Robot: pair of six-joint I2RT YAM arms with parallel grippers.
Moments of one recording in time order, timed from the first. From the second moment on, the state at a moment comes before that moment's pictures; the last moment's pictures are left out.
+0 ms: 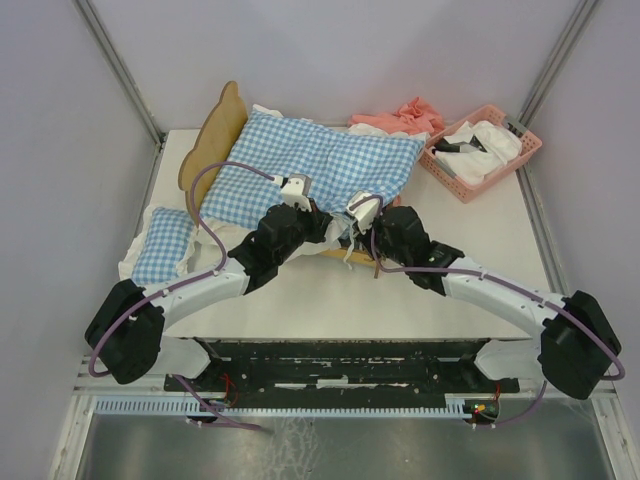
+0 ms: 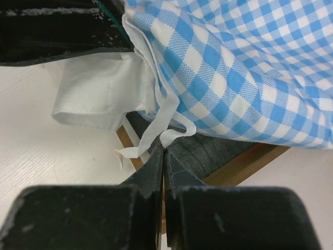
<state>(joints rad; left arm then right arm) -0.75 1.35 0.78 0.35 -0.18 -0.44 0.74 1.26 0.80 0.01 0.05 -0.22</state>
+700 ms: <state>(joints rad) -0.74 1.35 0.78 0.35 -0.15 -0.46 0.74 1.33 0.86 -0.18 0.19 0.07</state>
